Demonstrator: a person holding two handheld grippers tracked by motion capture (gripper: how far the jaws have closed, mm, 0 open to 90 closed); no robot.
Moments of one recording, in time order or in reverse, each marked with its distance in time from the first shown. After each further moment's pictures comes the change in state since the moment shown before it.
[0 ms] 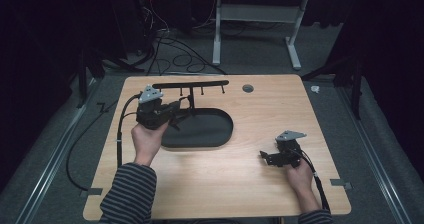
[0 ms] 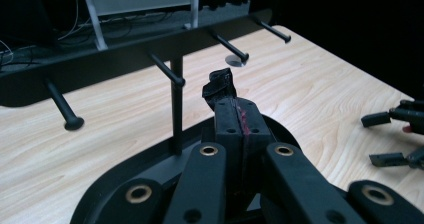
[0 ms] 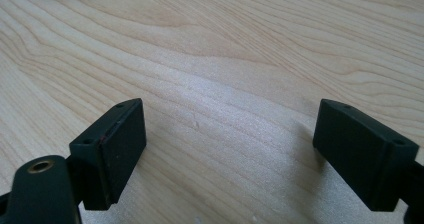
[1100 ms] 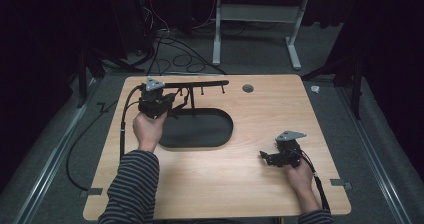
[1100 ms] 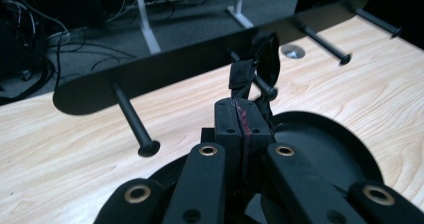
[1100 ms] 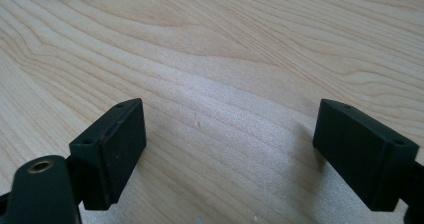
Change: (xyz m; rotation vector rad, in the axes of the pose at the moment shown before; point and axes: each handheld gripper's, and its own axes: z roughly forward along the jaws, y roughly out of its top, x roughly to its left) left arm 0.026 0.006 0.033 0.093 0.175 -0.006; right arm 0.000 0.000 0.000 0.001 0.002 -0.004
